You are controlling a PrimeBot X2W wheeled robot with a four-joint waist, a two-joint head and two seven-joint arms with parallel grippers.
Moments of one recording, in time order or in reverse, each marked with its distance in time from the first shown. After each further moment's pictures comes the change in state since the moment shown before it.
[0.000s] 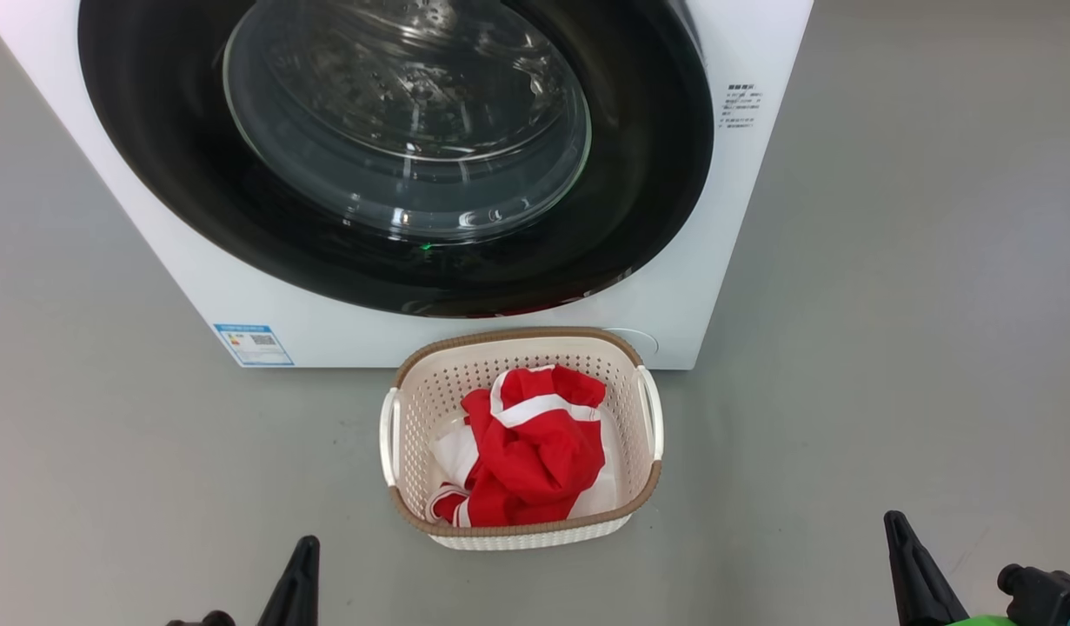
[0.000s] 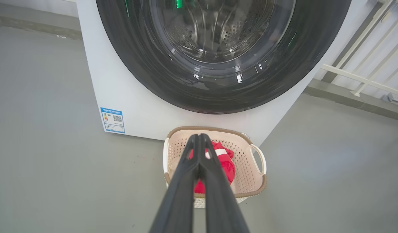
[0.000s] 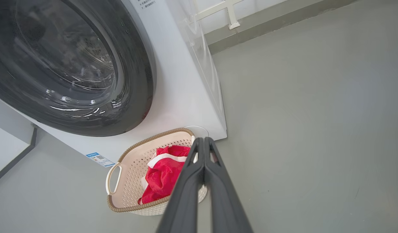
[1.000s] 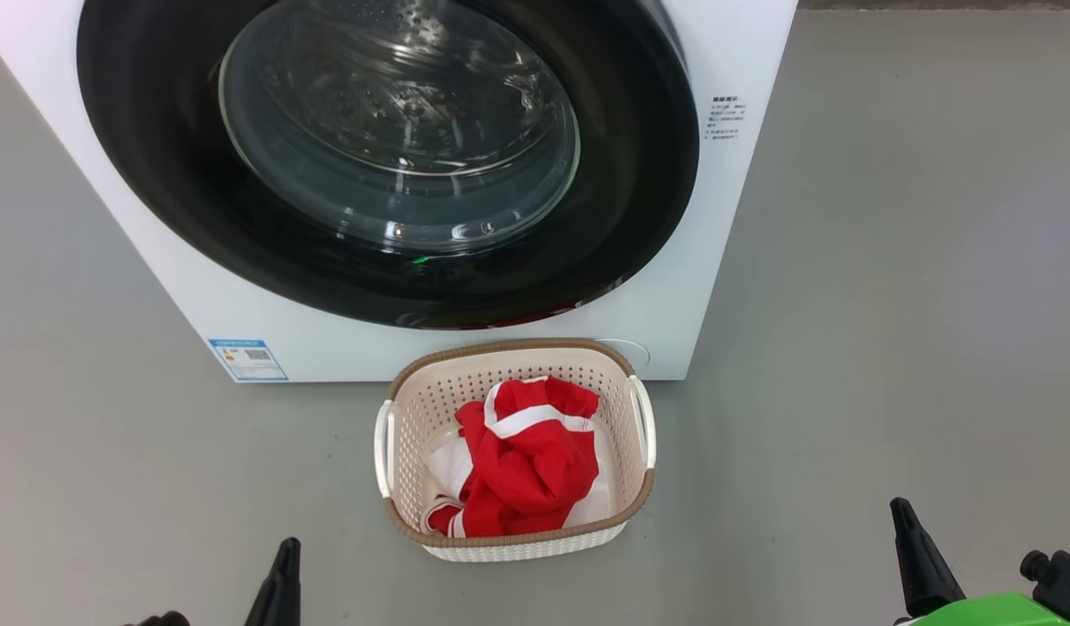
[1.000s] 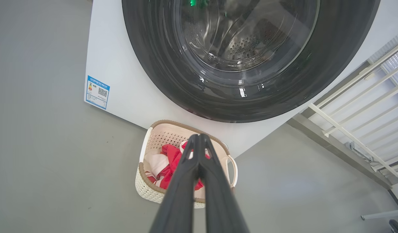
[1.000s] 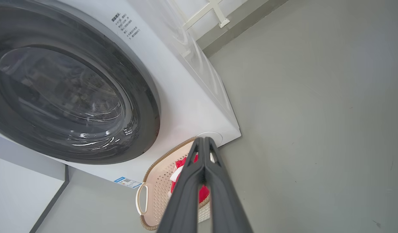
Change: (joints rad) left arm -0.007 0.022 -0.002 0.002 -0.346 0.000 0.069; right arm -0.026 0.000 -0.009 -0.014 0.257 0.000 0.087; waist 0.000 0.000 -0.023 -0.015
